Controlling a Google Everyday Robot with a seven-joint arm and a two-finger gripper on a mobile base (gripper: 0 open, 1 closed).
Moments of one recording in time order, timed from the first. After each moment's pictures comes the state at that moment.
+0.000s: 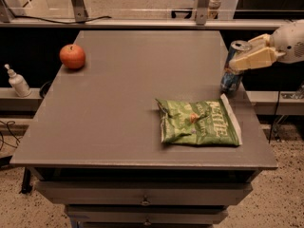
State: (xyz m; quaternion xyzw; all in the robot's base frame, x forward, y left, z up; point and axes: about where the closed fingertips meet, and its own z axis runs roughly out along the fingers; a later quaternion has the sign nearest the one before) arm 0.602 -0.236 0.929 -0.48 0.72 0.29 0.41
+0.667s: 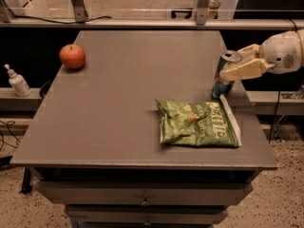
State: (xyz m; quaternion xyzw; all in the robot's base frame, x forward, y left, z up) arm 0.581 -0.212 0.913 -0.49 0.70 0.31 0.41
